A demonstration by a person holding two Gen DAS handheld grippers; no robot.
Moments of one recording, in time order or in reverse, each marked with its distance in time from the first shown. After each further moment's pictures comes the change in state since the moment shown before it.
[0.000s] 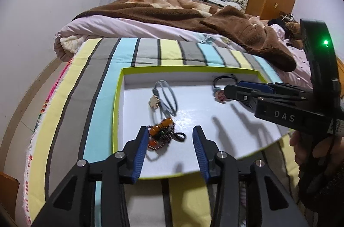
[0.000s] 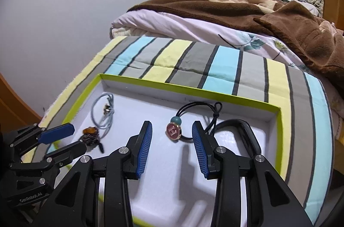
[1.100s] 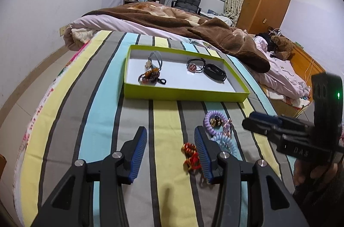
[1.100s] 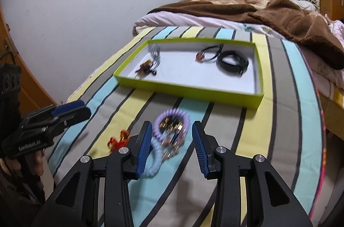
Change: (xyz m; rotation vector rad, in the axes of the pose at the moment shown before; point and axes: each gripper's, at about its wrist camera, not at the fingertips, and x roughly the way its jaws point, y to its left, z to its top) left arm -0.093 -0.003 -0.093 -0.079 -0.078 -0.079; right arm -0.111 0.039 -0.133 0.014 -0.046 0.077
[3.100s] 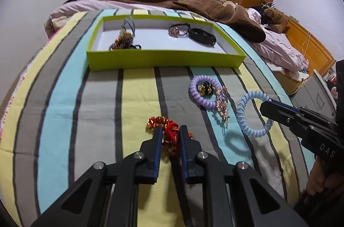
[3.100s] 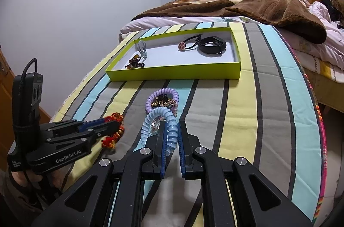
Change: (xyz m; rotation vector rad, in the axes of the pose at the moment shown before) left arm 0.040 -0.031 -0.023 0.097 0.129 -0.021; right arm -0.021 -0.004 -0.039 0.118 -0.063 -0.073
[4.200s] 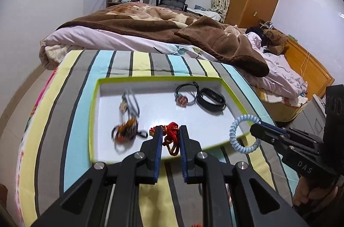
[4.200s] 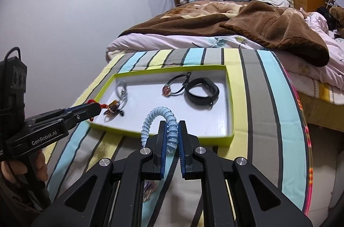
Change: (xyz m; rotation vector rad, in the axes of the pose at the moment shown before) left arm 0.020 0.020 0.115 0.000 -0.105 -0.029; right arm 0.039 -0.022 0.094 0.016 -0.047 -0.060
